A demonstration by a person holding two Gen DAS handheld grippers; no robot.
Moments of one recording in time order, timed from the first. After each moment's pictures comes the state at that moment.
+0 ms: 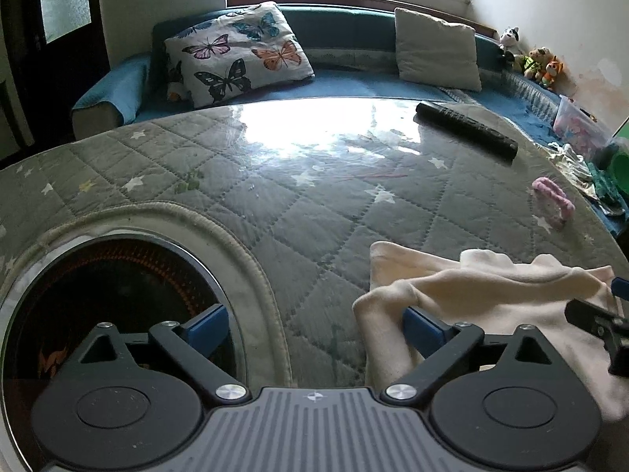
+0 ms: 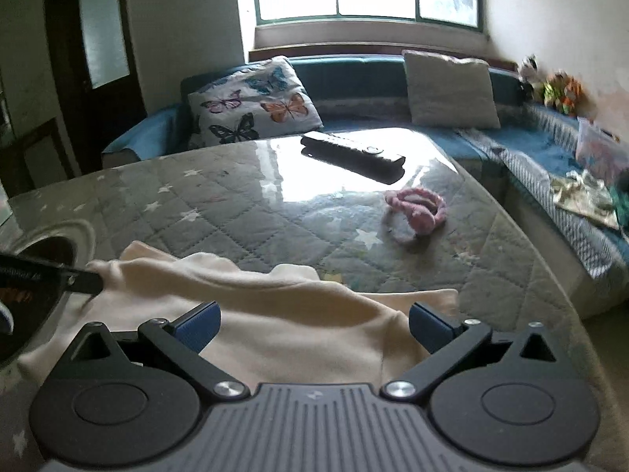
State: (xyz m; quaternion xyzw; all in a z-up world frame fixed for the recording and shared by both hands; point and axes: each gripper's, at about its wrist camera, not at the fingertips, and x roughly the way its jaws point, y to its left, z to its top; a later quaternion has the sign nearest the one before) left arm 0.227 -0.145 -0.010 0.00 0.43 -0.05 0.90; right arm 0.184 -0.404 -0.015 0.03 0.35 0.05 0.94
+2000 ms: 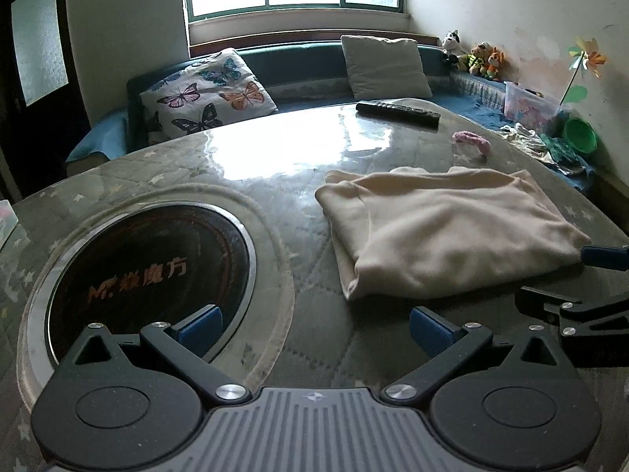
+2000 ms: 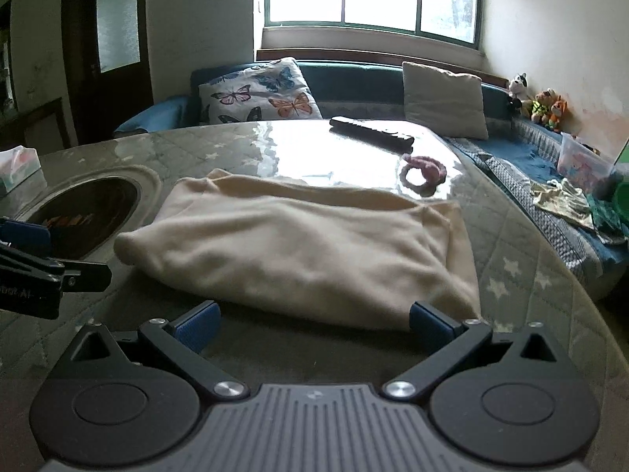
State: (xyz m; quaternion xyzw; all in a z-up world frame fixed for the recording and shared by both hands) left arm 0.078 -0.127 -0.003 0.06 0.36 -0.11 0.92; right arm 0.051 -0.343 -0.014 -0.01 0.33 0.03 0.94
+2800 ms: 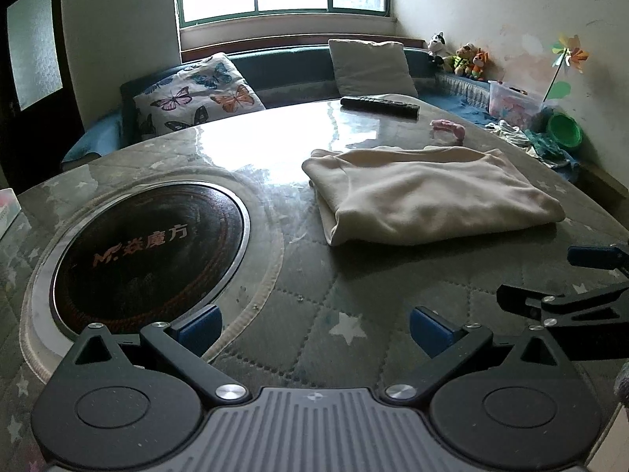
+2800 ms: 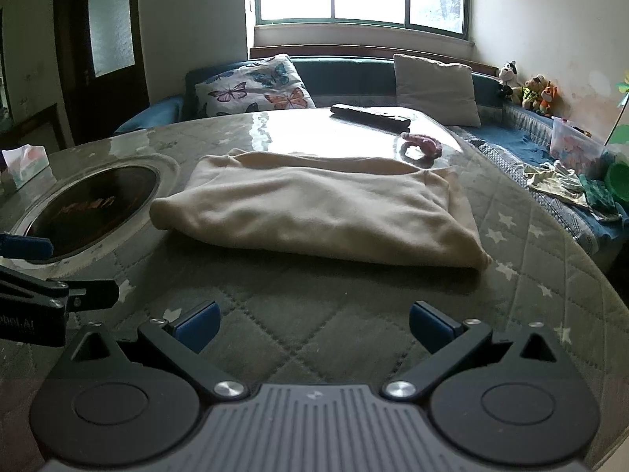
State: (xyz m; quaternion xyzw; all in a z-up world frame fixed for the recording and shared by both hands) left arm 0.032 -0.119 -0.012 0.06 0.35 -0.13 0.93; right arm 0.007 -0.328 -0.021 0.01 0.34 0.02 0.94
